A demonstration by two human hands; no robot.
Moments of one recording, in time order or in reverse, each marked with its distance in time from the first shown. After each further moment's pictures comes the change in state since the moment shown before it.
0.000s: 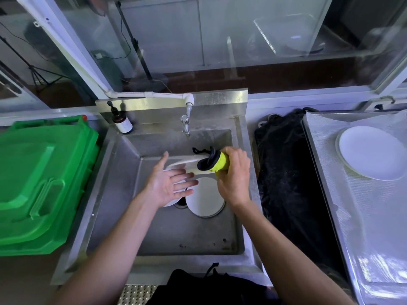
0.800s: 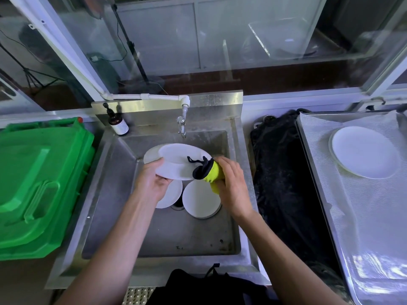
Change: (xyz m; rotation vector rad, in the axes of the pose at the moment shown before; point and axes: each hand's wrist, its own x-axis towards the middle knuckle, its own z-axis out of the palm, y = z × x) left_hand -0.013 0.006 0.012 -0.320 0.149 0.341; right_hand -0.028 0.023 -0.007 0.069 -0.197 -0.064
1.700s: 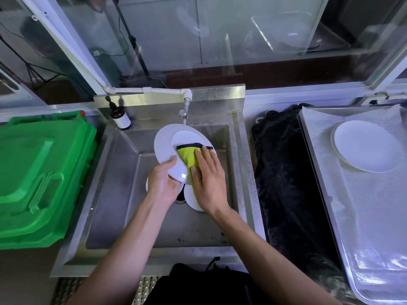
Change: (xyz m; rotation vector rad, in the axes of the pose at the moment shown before) left_hand -0.034 -0.026 0.006 0.029 -0.148 0.037; right_hand -0.003 -0.062 0.032 -0.007 -0.149 0.218
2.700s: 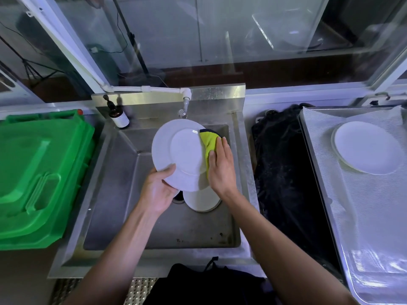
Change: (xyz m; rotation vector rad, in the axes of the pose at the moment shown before) left_hand 0.010 -0.004 -0.034 0.027 -0.293 0.053; right_hand 0.044 0.030 -0.010 0.143 -0.021 0.275
